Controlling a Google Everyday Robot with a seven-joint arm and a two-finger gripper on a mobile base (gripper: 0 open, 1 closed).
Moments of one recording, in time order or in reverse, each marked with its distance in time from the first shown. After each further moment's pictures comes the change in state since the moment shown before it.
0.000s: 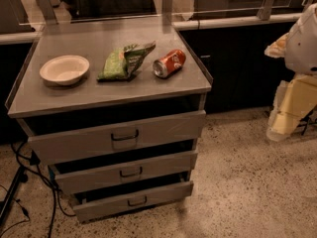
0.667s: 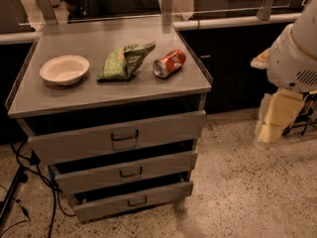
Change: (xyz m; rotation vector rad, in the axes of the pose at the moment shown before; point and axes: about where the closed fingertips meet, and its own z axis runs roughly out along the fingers) arm -0.005 0.004 0.031 -0.018 0.007 -0.032
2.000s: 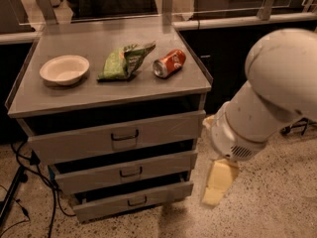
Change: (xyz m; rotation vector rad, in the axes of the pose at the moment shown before) arm -0.058 0.097 0.108 -0.157 -0.094 -0.025
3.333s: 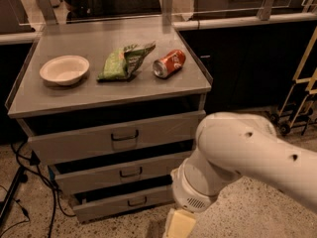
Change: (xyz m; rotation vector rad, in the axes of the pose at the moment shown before) arm -0.030 0.078 0.122 -0.203 -0.082 0.063
